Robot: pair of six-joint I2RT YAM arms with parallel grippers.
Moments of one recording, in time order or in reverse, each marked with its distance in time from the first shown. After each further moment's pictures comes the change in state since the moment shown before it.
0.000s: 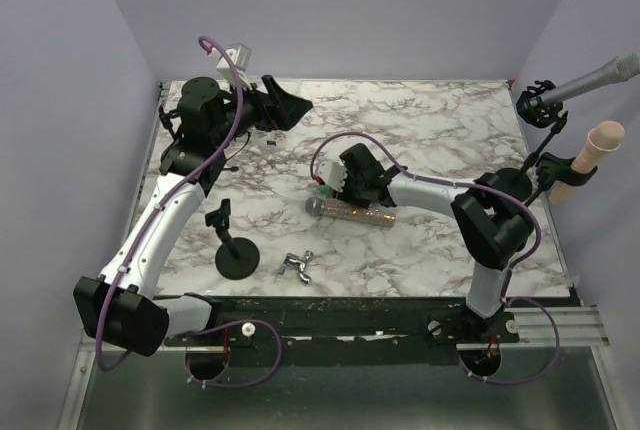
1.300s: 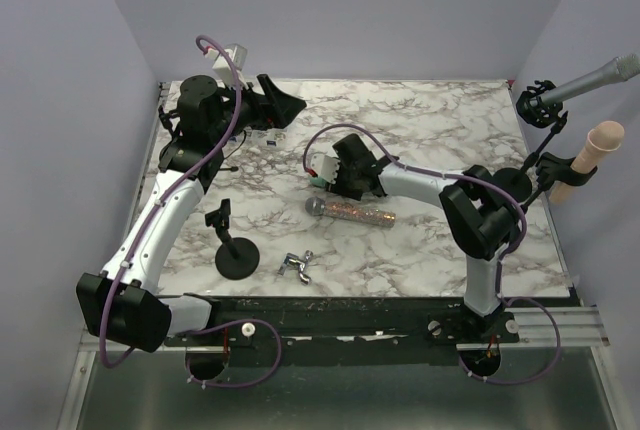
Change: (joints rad) left arm 0.036 0.019 0.000 -0.021 -0.005 0.006; right arm -0.024 0.122 0.142 -0.032 -0.060 -0.058
